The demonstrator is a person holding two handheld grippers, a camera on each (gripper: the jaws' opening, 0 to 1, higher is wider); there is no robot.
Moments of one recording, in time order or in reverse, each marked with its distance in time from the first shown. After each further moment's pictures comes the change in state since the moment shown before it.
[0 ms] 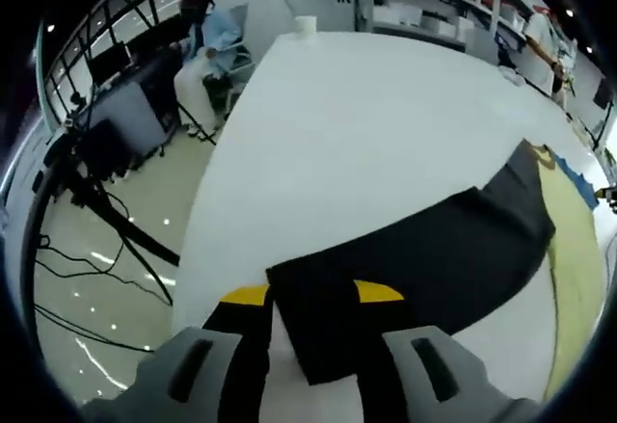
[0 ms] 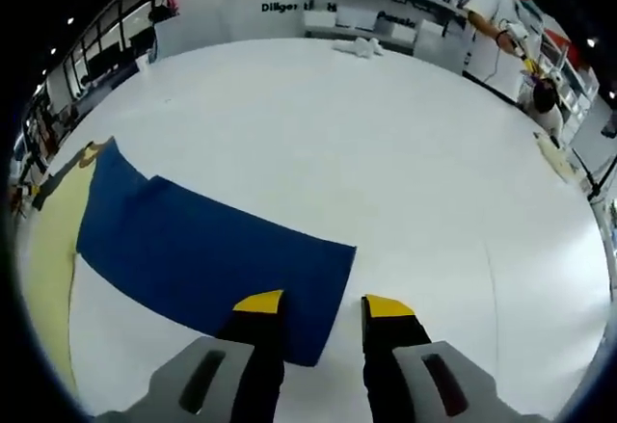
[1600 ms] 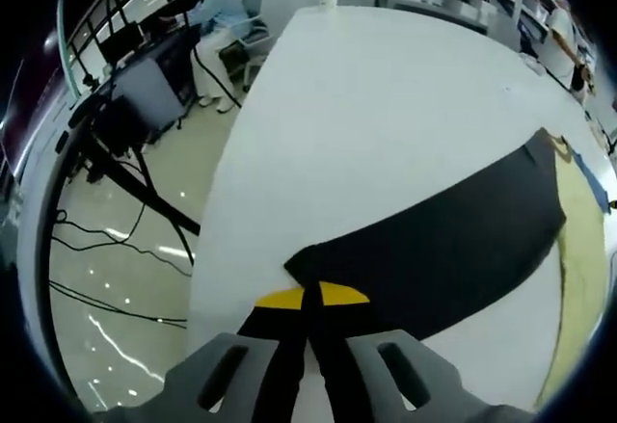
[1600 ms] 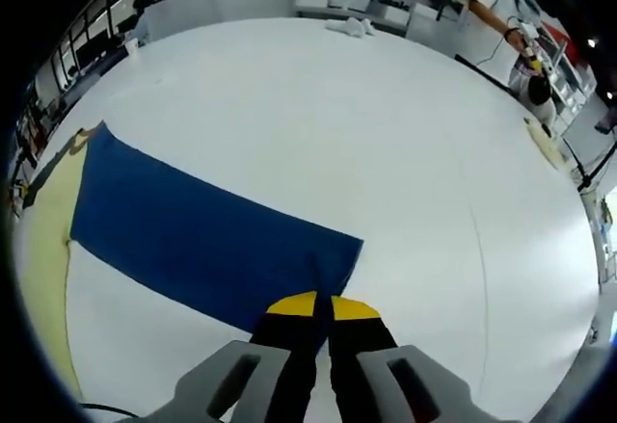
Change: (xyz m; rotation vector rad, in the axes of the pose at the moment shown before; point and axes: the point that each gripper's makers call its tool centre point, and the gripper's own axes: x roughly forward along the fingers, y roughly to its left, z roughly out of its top) left arm -0.018 0.009 -0.026 -0.022 0.120 0.083; right arm -0.016 -0.003 -0.027 0.006 0.102 -0.058
